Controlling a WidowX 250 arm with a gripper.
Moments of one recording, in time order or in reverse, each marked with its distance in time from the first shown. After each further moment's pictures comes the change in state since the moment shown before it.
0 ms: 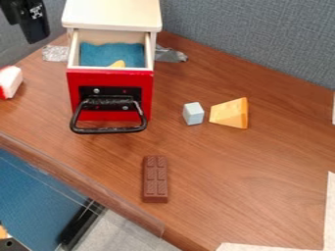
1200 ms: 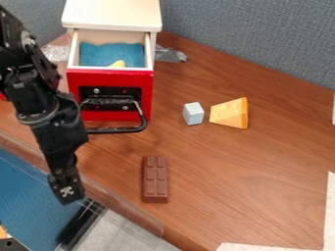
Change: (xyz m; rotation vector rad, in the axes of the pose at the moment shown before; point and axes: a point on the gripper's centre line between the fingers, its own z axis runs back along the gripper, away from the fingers) arm -0.061 -0.142 -0.104 -0.175 0.021 -0.327
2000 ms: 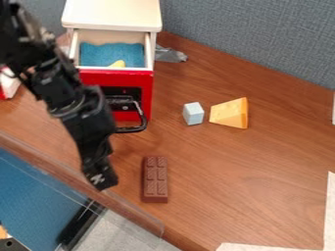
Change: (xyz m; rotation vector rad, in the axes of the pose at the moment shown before) arm 0.044 0.008 -0.006 -0.022 -0.155 -0.099
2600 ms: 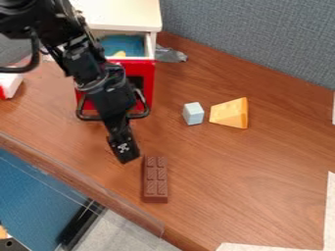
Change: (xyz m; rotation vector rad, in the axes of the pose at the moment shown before) arm 0.022 0.041 -0.013 0.012 -0.004 0.068
